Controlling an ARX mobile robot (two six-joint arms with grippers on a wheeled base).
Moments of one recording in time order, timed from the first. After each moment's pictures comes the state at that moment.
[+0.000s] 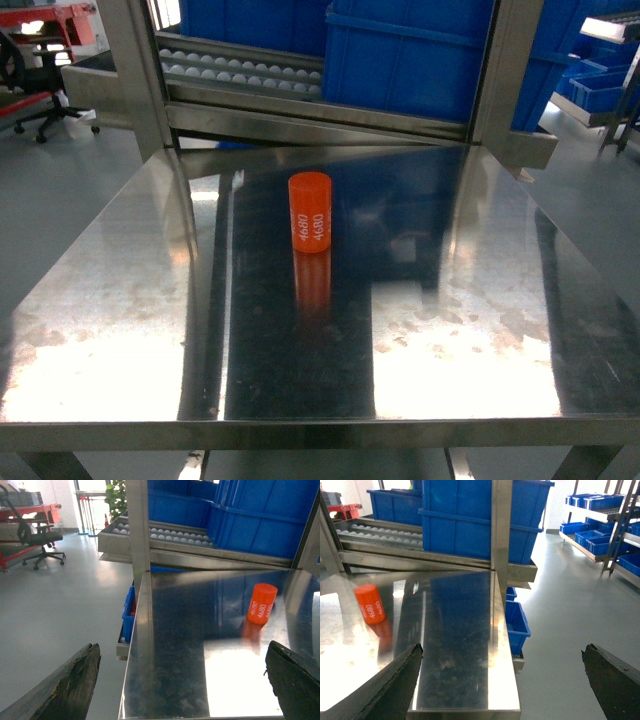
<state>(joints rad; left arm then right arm) 0.00 0.01 0.01 0.00 0.00 0.00 0.00 0.01 0.01 0.00 0.00 0.00</state>
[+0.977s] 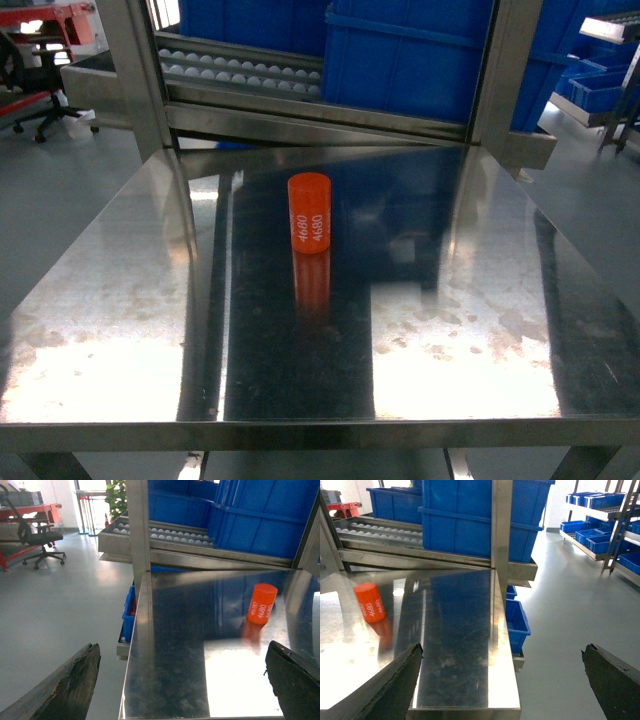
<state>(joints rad) 0.00 0.01 0.01 0.00 0.00 0.00 0.00 0.01 0.01 -0.01 0.00 0.00</state>
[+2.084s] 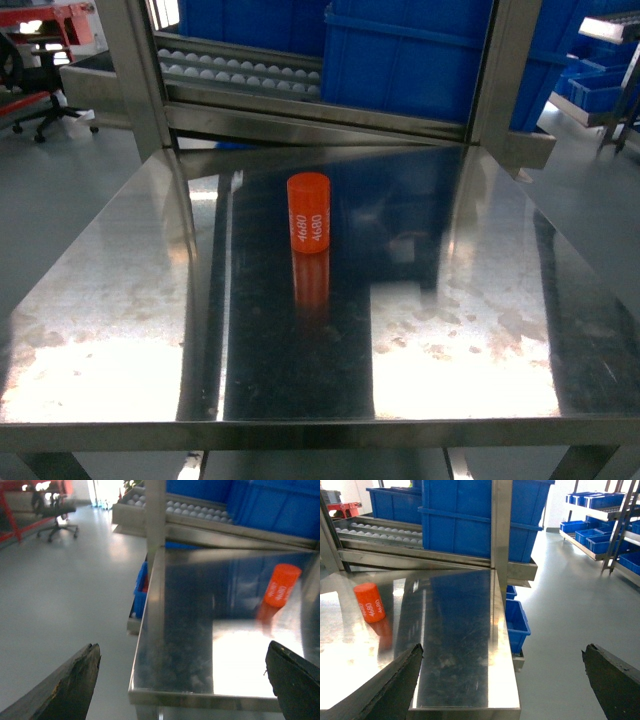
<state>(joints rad) -0.06 0.08 0.05 -0.11 -0.14 -0.03 0.00 0.01 0.01 -0.01 0.00 0.00</state>
